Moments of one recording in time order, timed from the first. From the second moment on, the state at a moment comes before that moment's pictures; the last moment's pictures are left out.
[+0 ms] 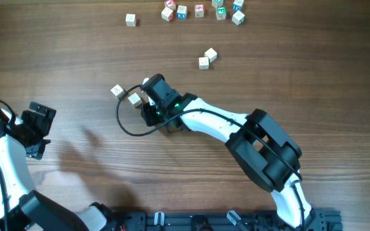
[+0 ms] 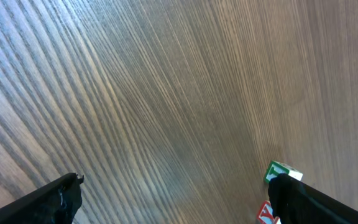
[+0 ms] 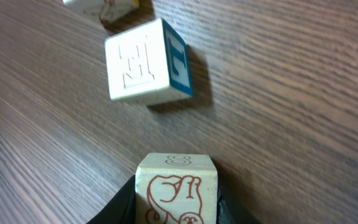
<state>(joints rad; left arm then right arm) 0.72 1.42 0.95 -0.73 0.28 -0.53 0.83 2.16 1.42 -0.22 -0.17 0.44</state>
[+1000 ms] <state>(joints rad) 0.72 1.42 0.95 -0.73 0.27 -0.53 0.84 2.20 1.42 -0.07 -0.23 0.39</state>
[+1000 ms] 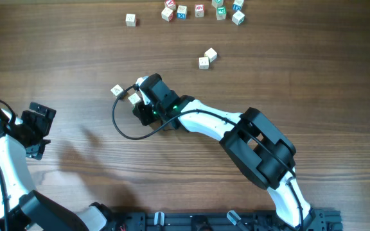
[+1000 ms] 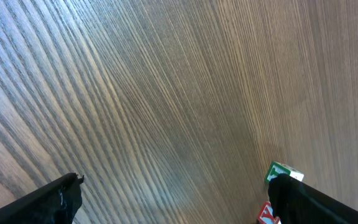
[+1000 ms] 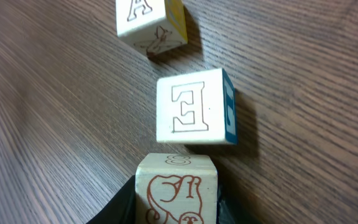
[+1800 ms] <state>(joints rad) 0.72 1.42 0.95 -0.73 0.27 -0.53 0.84 2.20 1.42 0.02 -0.23 0.38</state>
